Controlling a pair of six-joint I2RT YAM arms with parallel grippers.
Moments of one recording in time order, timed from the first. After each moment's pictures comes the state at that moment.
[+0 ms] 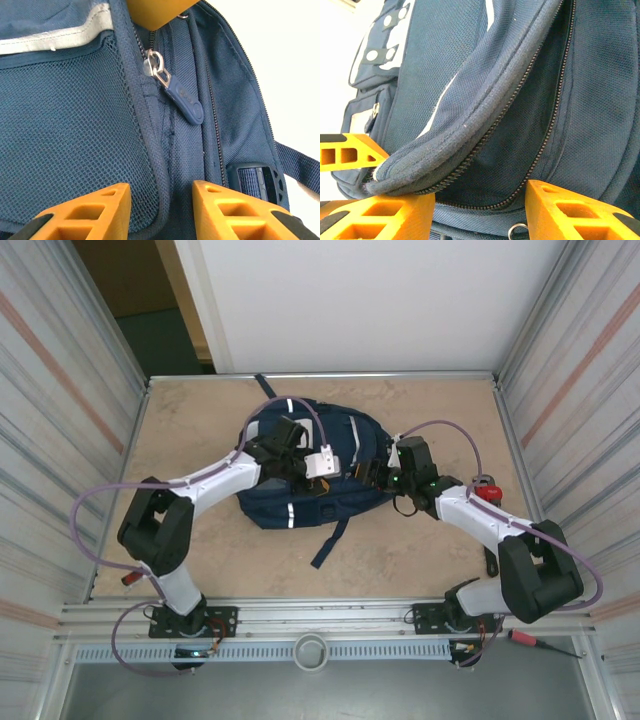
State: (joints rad) left arm -0.60 1.73 1.21 -0.42 0.44 0.81; right arm 0.43 1.36 0.74 -0.06 -0.26 0.66
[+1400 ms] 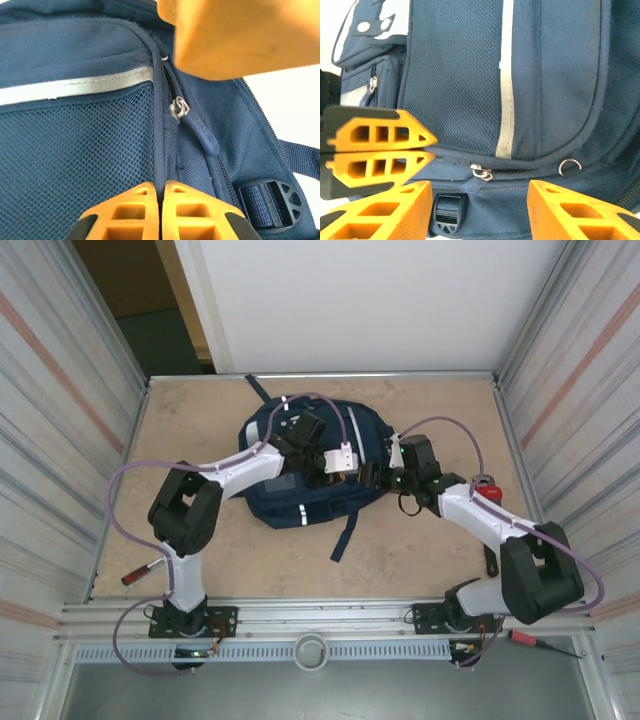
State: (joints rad) left arm -0.65 1.92 1.40 -0.42 0.43 0.82; right arm 0.42 1.33 0.75 -0.14 -0.26 0.50
